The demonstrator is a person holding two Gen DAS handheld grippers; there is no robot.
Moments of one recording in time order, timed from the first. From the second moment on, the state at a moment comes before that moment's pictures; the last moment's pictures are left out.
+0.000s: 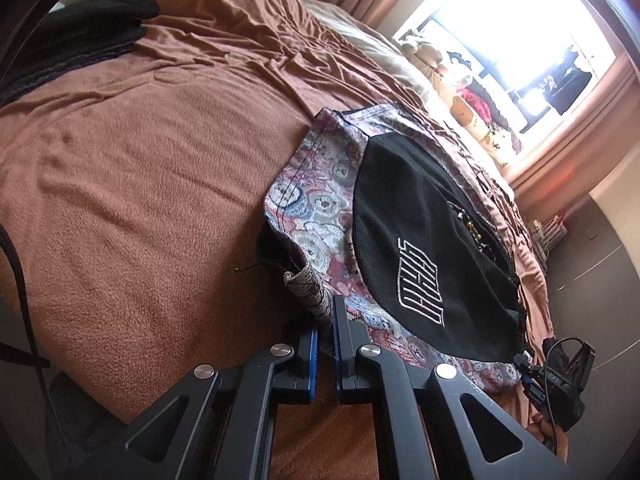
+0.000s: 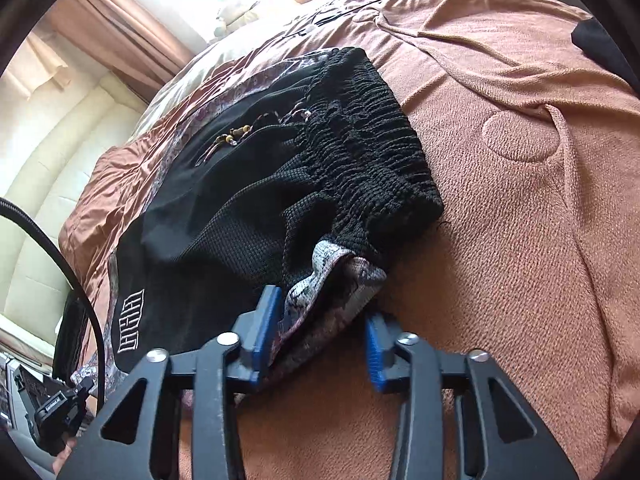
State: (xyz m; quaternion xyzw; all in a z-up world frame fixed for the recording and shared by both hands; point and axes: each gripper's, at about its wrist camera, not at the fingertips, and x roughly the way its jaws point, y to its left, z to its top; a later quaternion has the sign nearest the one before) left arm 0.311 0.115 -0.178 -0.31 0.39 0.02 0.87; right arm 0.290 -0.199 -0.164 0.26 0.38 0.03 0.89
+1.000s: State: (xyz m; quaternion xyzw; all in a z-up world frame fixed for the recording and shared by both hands) left arm 0.434 0.113 -0.032 -0.26 0.30 -0.02 0.92; right arm 0.309 -0.217 -0.091 0.29 0.28 0.08 0.91
